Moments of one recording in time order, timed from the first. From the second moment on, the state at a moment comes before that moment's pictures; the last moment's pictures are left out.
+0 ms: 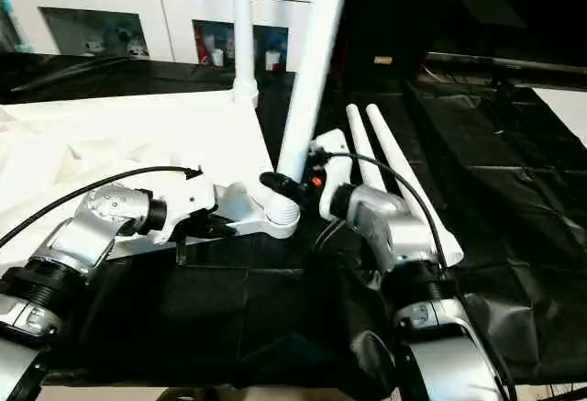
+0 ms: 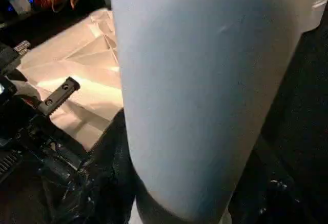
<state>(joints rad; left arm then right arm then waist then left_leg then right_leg) -0.62 0.41 -0.29 0.58 0.13 0.07 -1.14 -0.60 -0.18 0.03 0.59 0.33 0.31 0.81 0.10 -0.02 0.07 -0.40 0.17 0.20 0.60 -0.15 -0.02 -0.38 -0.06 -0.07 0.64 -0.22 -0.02</state>
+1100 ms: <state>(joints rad) -0.58 0.42 -0.30 0.55 0.13 0.07 -1.14 -0.60 -0.23 0.16 0.65 0.19 0.08 0.97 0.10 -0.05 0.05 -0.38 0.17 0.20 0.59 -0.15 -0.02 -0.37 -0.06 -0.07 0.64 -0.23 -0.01</state>
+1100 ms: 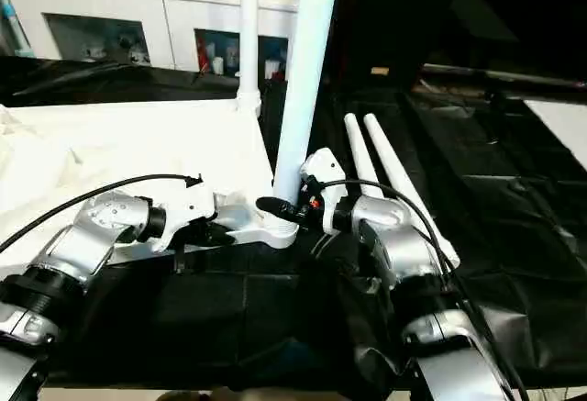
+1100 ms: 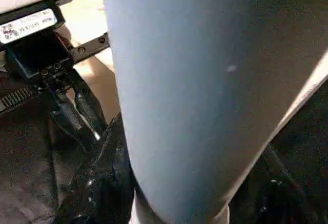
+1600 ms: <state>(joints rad) -0.51 0.48 -0.29 0.45 0.07 0.07 -1.27 -0.62 -0.26 0.20 0.71 0.19 0.03 1.21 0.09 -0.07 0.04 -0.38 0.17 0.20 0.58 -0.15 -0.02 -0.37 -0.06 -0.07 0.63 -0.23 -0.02</state>
